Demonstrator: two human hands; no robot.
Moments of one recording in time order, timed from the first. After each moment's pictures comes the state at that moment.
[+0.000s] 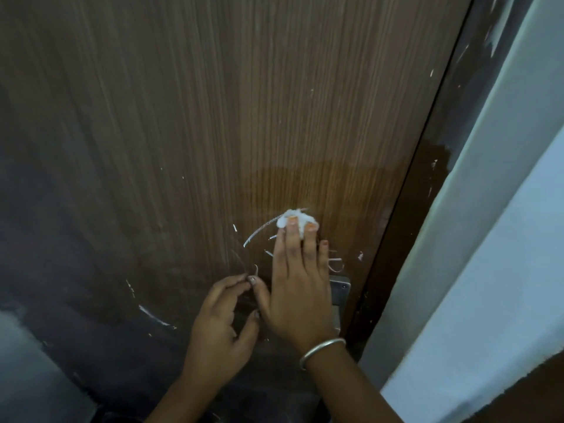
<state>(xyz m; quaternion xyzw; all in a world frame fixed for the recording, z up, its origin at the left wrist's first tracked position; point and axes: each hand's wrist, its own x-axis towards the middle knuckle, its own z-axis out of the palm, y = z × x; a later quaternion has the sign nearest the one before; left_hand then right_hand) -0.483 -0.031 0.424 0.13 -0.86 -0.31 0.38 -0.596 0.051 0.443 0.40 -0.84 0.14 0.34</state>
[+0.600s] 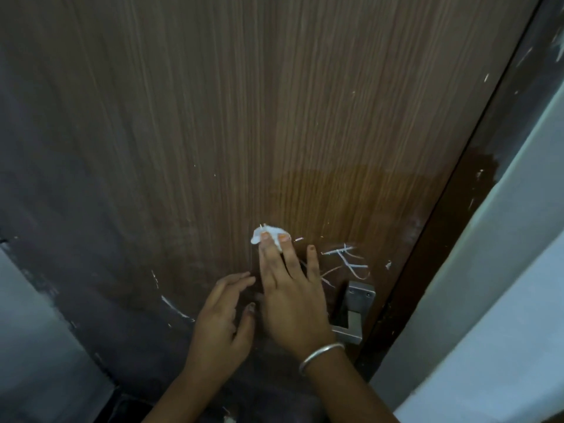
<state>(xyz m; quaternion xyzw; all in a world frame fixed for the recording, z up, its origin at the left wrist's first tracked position) -0.470 -0.047 0.427 0.15 -0.85 -0.29 0.41 -0.582 0.026 0.432 0.49 -0.82 0.07 0.29</state>
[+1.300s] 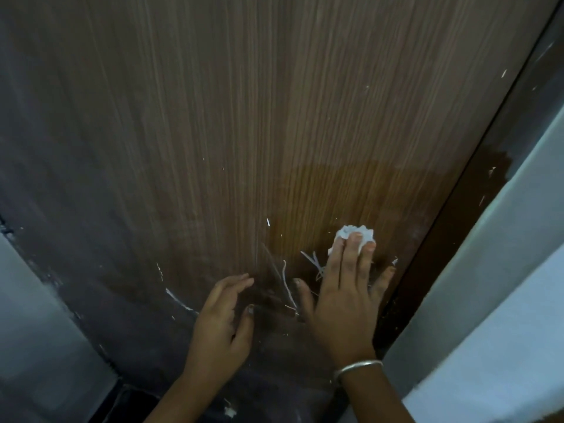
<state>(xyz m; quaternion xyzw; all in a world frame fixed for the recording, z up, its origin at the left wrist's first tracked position) -0.459 -0.046 0.417 0.17 -0.84 -0.33 0.40 -0.598 0.067 0.426 0.30 -0.89 0.12 0.30</state>
